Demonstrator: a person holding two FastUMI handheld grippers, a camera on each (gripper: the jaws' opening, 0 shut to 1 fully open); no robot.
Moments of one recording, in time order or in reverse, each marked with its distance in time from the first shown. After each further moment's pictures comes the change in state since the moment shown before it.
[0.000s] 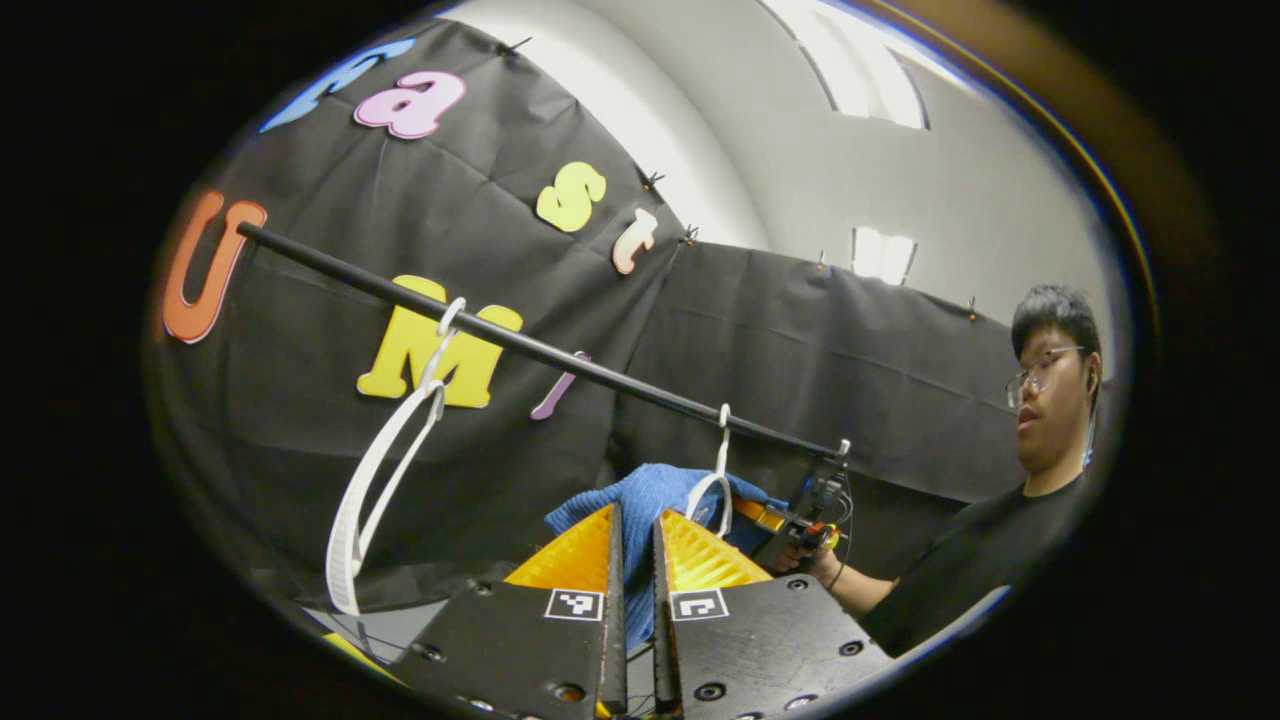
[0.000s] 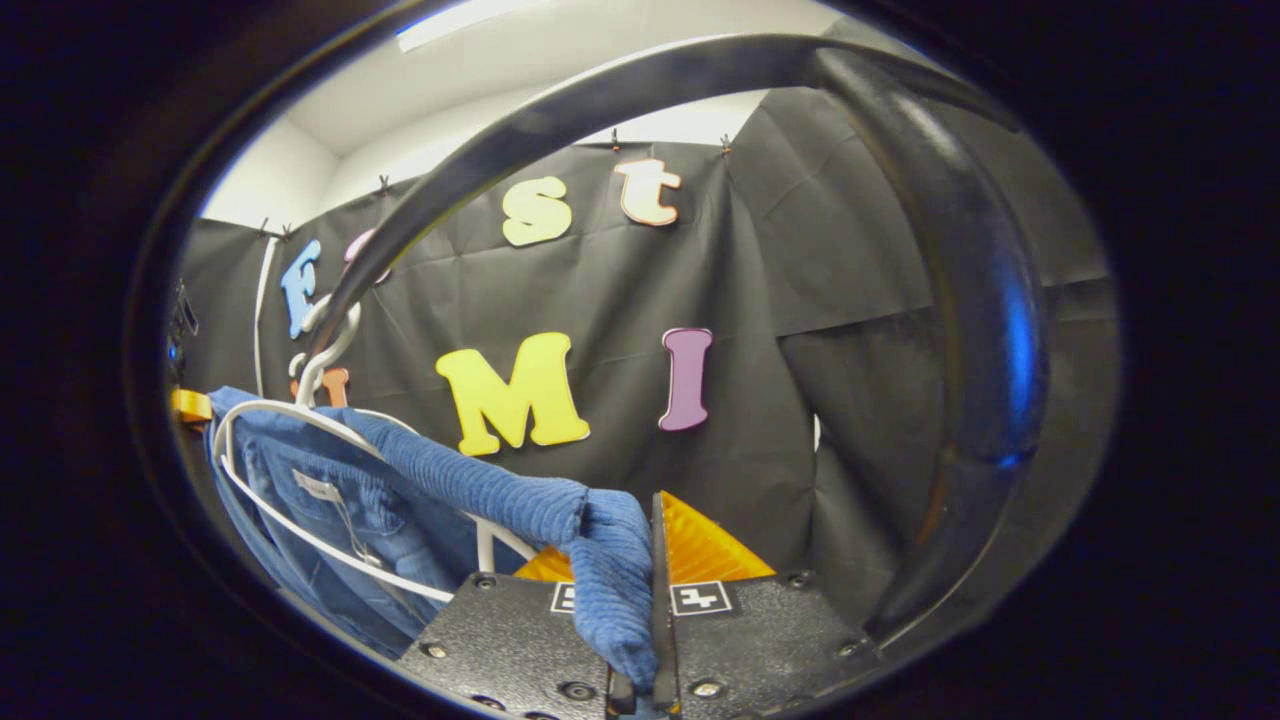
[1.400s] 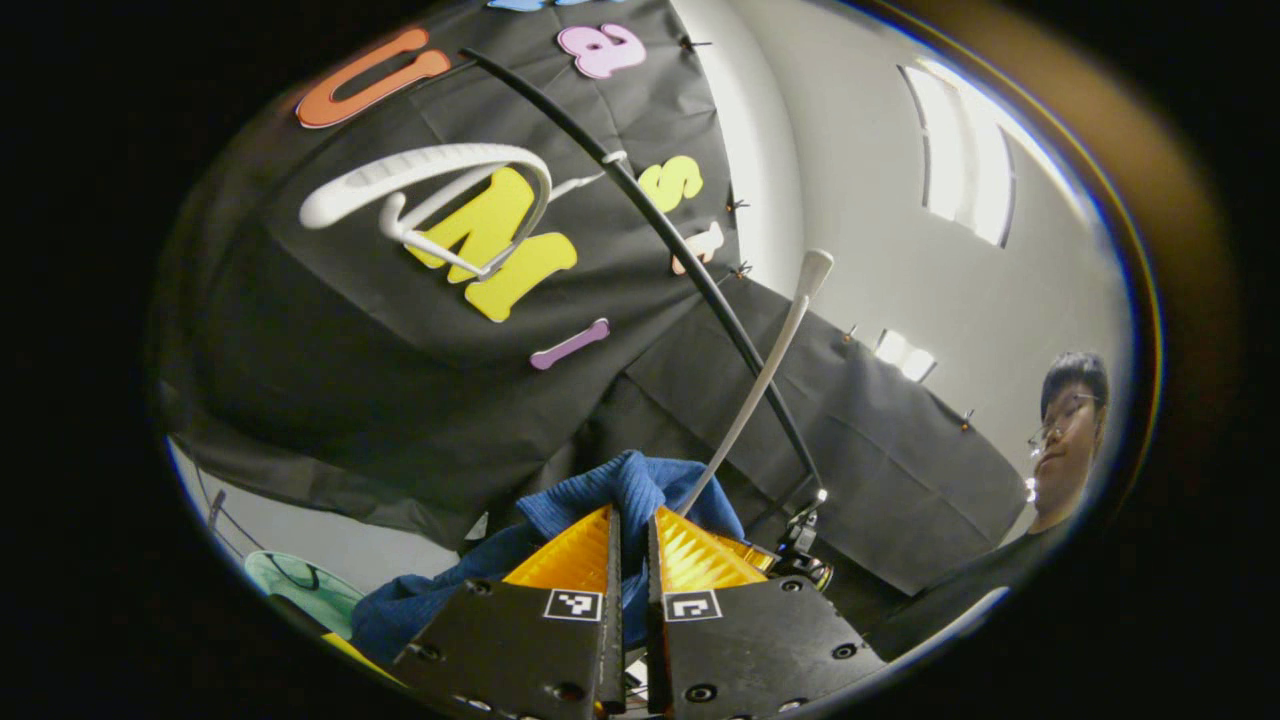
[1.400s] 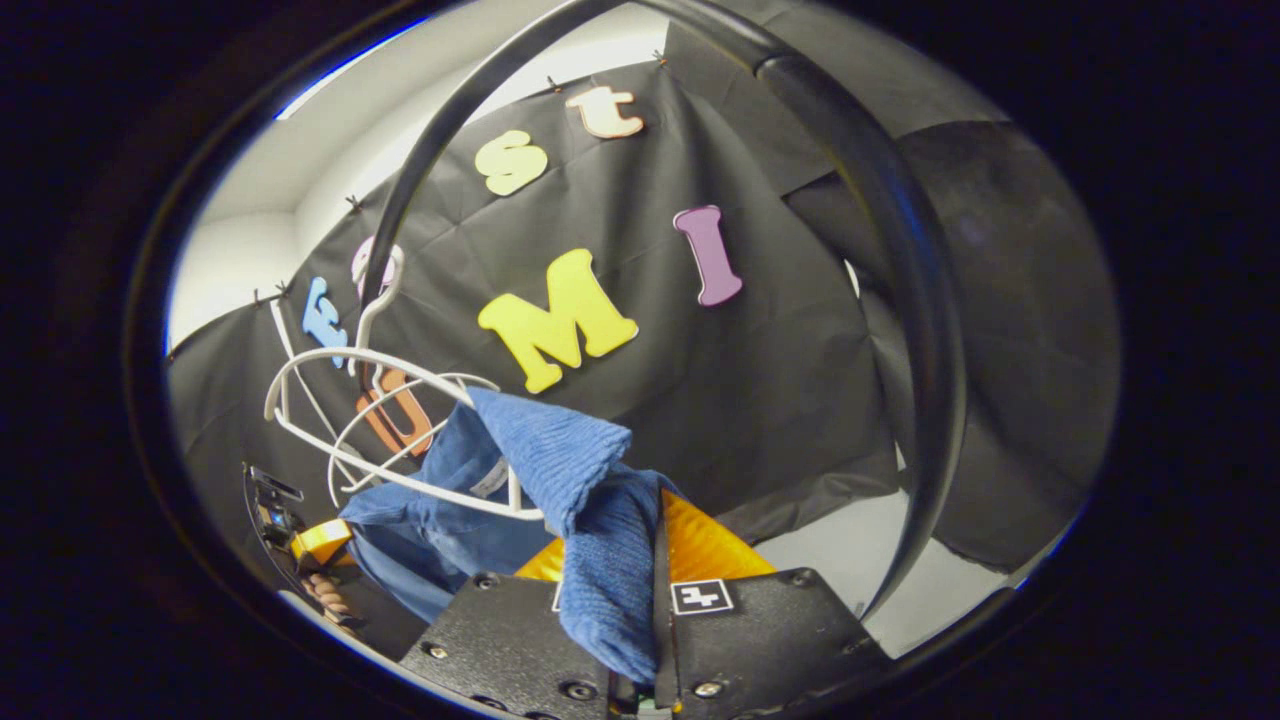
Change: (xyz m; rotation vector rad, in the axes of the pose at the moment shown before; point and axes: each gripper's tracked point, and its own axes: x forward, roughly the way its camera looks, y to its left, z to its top) left arm 0.007 0.006 -0.142 -0.381 -0.085 -0.003; right arm -0.064 0.042 -0.114 0.296 0.315 0.134
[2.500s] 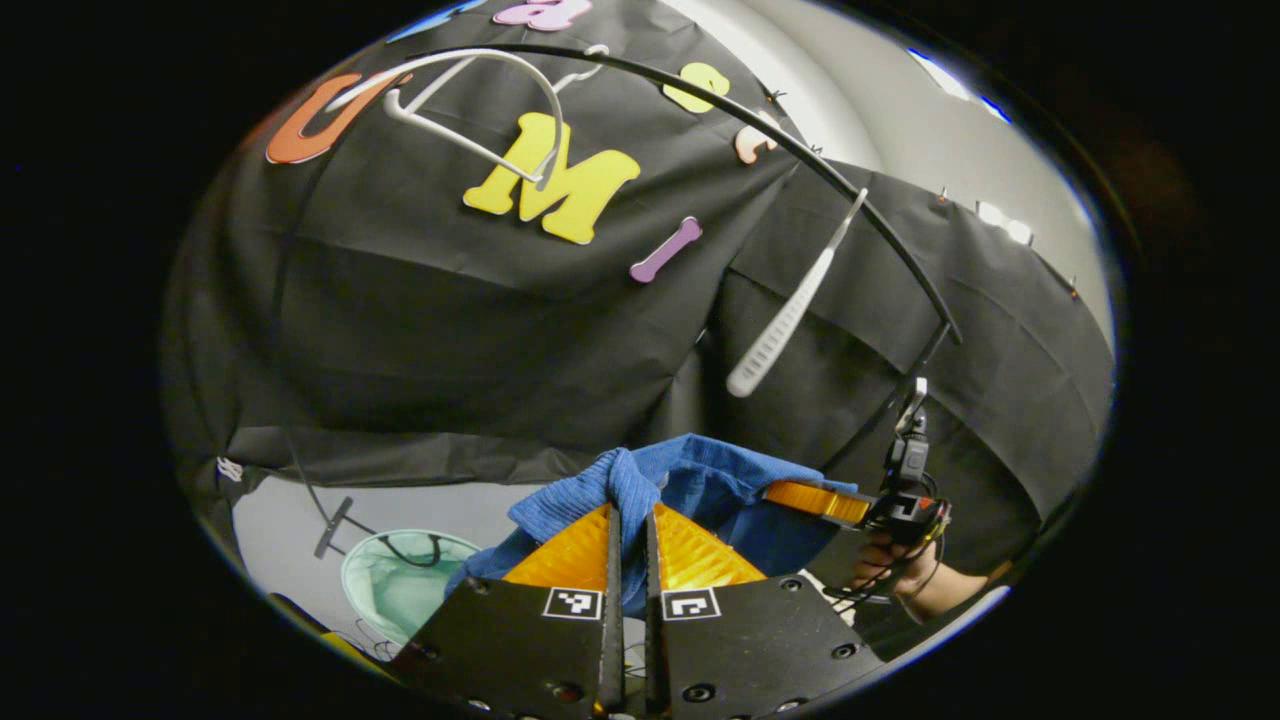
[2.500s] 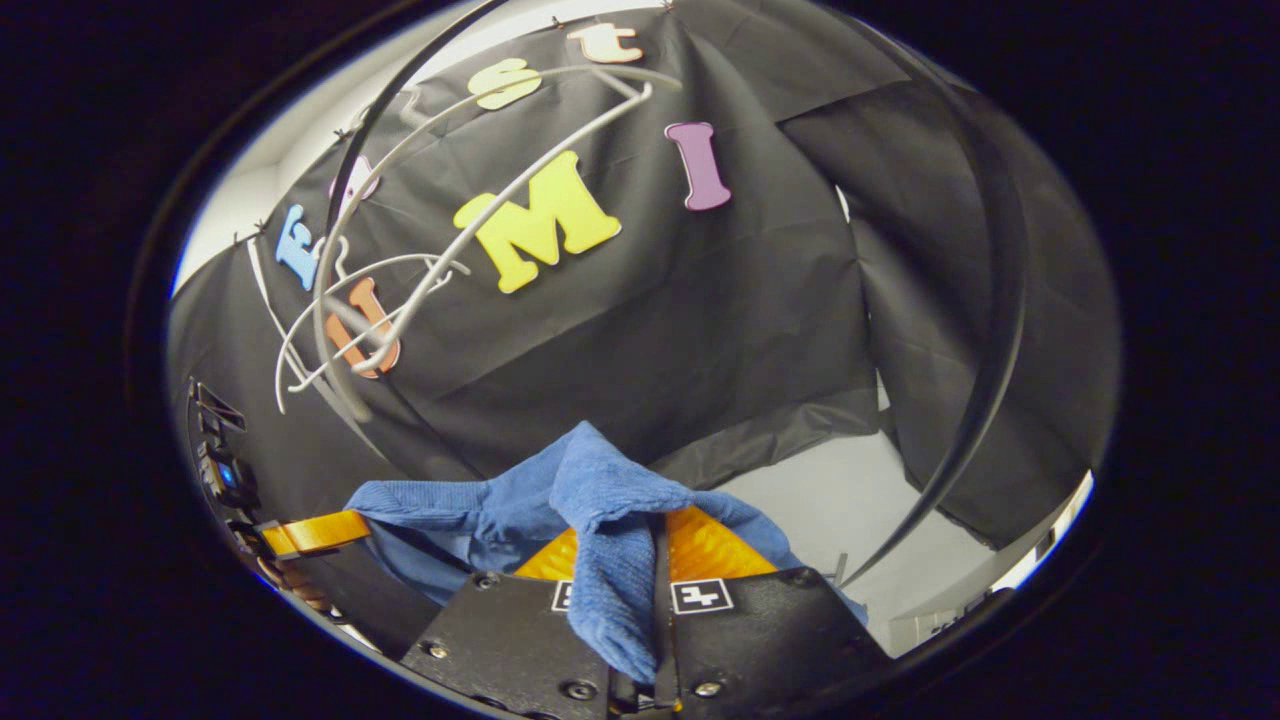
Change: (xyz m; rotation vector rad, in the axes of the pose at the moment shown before) left arm -0.004 0.058 -0.102 0.234 0.235 0.414; right arm 0.028 -0.004 -0.130 -0.033 0.206 -0.069
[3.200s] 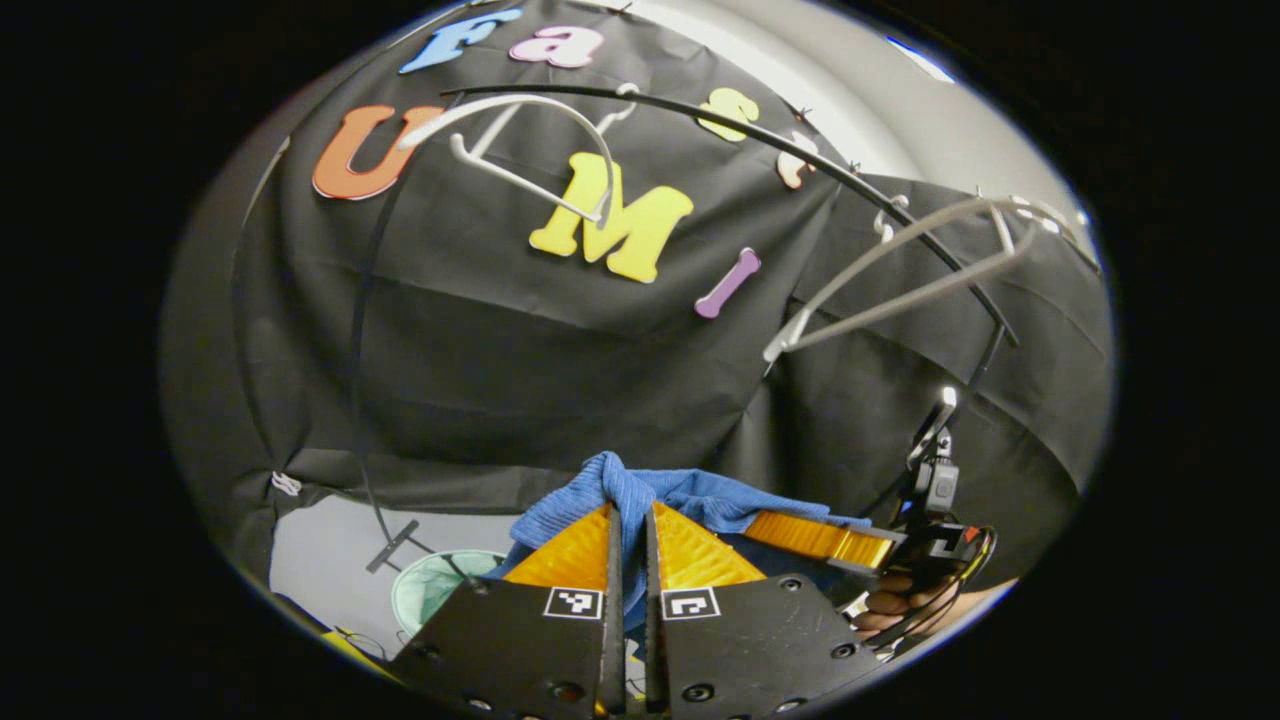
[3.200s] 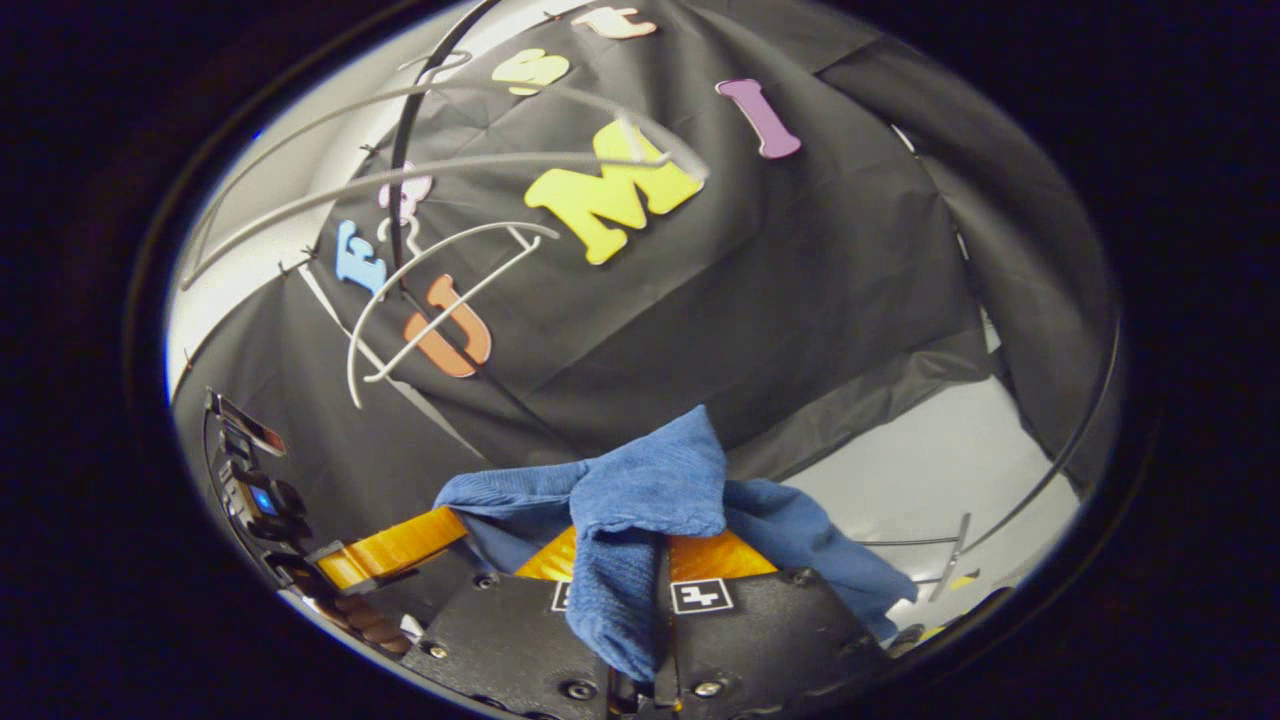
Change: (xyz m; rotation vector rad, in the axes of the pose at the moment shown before) left arm 0.007 0.027 0.026 0.007 -0.158 0.204; right arm 0.044 0.129 -0.052 0.140 0.055 0.315
